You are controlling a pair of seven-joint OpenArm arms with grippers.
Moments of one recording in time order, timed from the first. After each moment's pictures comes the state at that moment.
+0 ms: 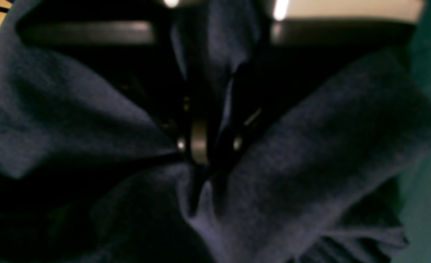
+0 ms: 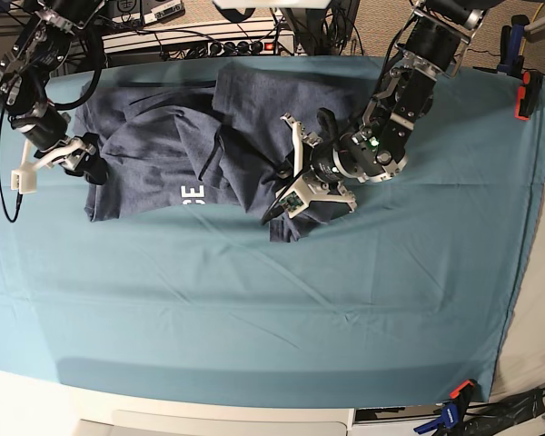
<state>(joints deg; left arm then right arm) -4.0 -8.7 25.8 90.1 -13.6 -26.1 47.5 -10.4 17.0 42.6 95.9 53.2 27.2 -67.0</state>
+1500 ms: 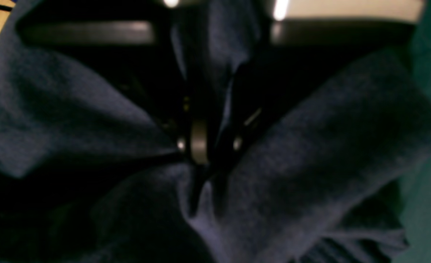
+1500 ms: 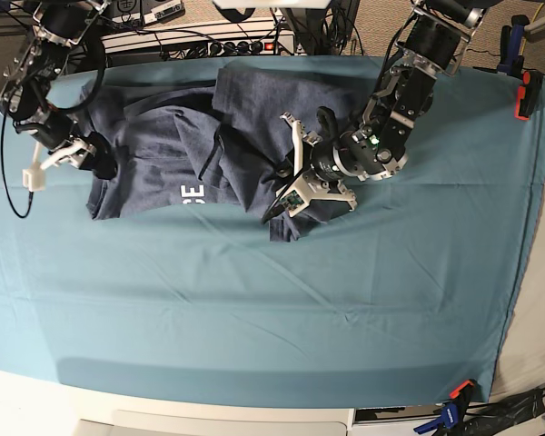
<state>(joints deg) -3.5 -8.7 25.8 90.2 -13.6 -26.1 47.1 -5.8 19.7 40.6 78.6 55.1 33.4 -67.1</state>
